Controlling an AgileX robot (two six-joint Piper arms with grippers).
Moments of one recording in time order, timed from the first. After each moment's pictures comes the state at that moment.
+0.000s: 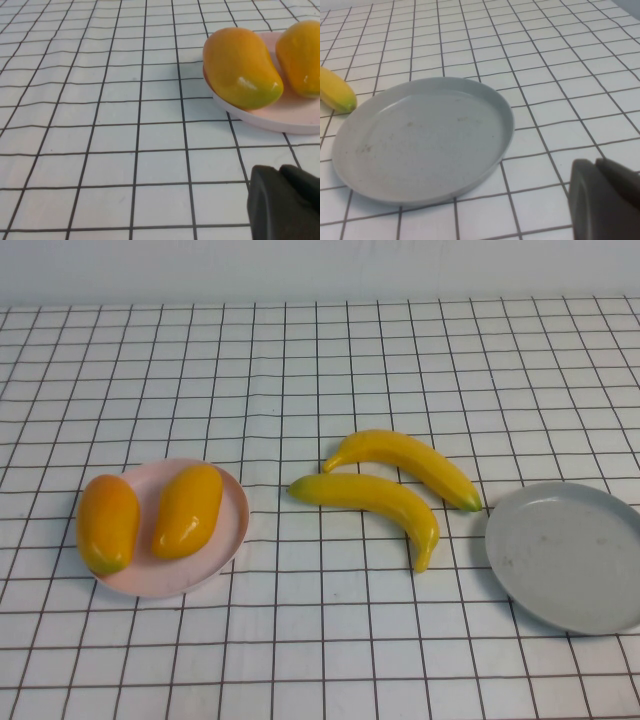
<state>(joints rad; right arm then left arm) -0.03 -0.01 0.03 -0.06 0.35 0.20 -0.04 -0.01 0.02 0.05 0.38 0.00</state>
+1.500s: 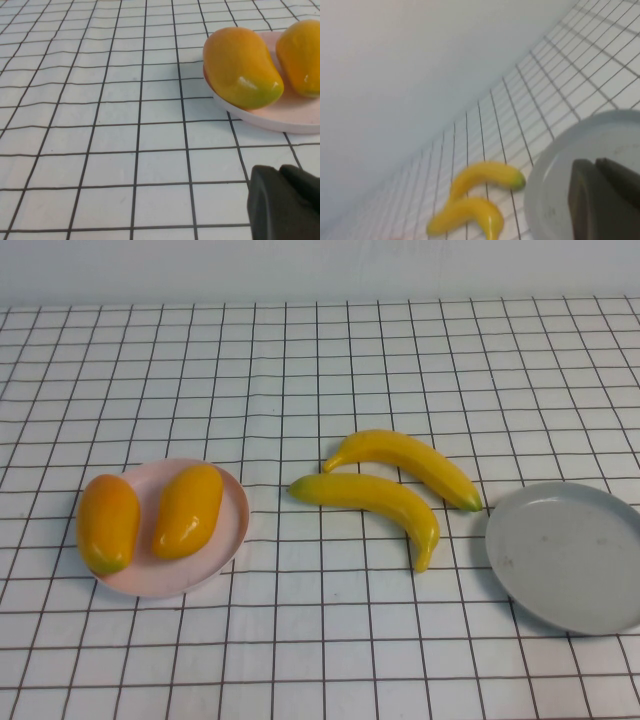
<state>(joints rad) -0.03 -0.01 -0.01 0.71 0.24 0.16 -0.04 -0.01 0.02 0.05 0.38 0.00</state>
